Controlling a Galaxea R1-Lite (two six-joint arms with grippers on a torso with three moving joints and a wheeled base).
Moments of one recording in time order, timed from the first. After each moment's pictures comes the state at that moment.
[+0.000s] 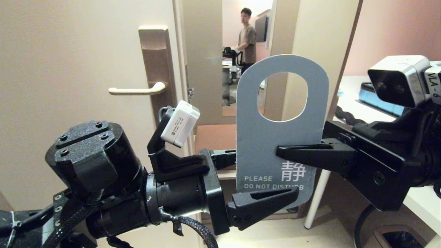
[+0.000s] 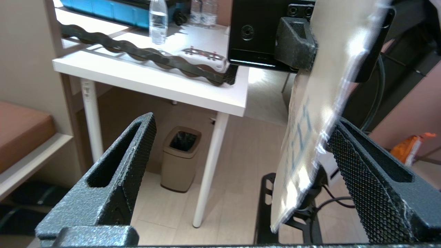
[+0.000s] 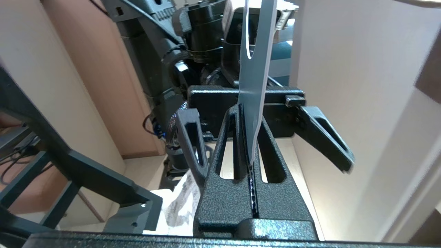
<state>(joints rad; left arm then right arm) -0.87 1.64 -0.64 -1.12 -0.48 -0.34 0.57 1.47 -0.72 -0.86 0.94 0.33</state>
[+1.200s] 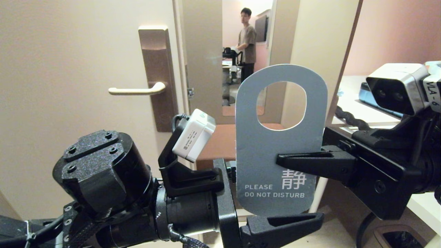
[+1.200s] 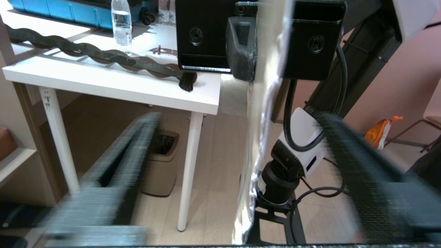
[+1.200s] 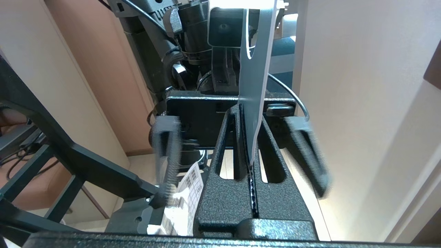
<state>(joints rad) -0.93 1.68 -0.63 -1.18 -0.53 -0.34 0.57 1.46 -0.69 -0.86 0.94 0.33</state>
